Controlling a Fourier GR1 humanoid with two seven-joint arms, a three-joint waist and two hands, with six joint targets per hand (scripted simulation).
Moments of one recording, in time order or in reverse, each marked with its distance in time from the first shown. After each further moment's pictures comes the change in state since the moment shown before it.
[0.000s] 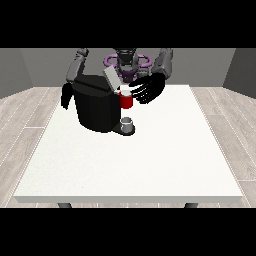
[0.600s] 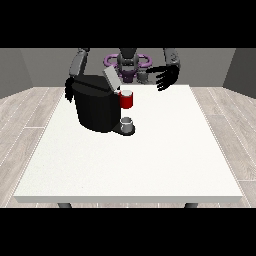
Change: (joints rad) left arm 0.424 -0.229 0.017 -0.064 0.176 -0.087 -0.216; right arm 0.224 -0.009 -0.057 0.105 -0.029 0.025 -0.082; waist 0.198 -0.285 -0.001
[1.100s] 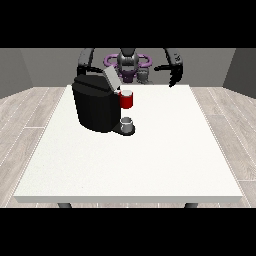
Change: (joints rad) left arm 0.378 0.002 0.029 0.020 0.061 -0.070 -0.125; right arm 0.164 0.107 0.179 -0.192 0.110 -0.034 0.063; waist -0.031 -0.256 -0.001
